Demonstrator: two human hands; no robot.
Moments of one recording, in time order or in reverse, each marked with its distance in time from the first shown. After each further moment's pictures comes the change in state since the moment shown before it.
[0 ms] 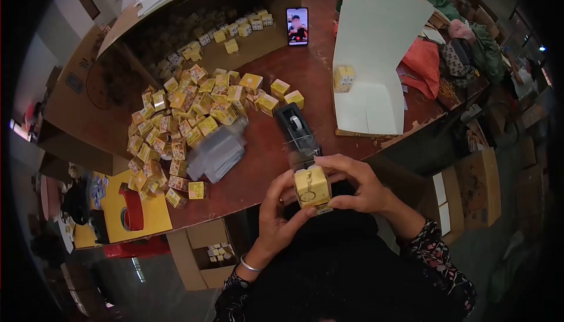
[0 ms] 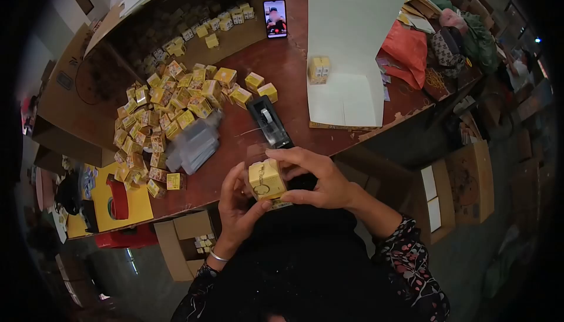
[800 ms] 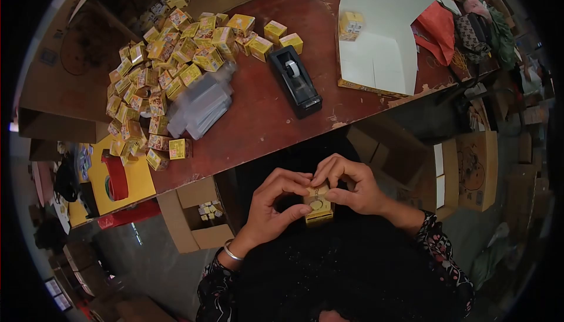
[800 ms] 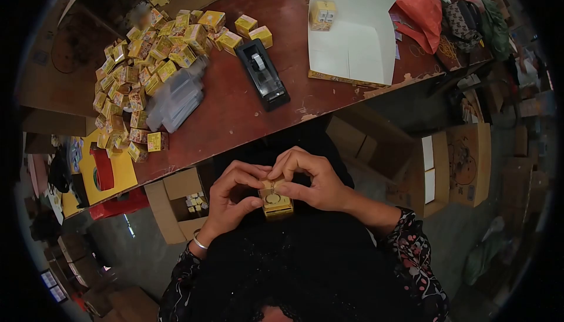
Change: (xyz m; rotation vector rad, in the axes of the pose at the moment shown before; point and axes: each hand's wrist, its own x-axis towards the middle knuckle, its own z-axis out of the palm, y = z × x) left_hand -0.038 0.009 -0.003 -0.052 -0.106 -0.303; right_hand -0.067 0.024 0.054 0.314 0.090 0.229
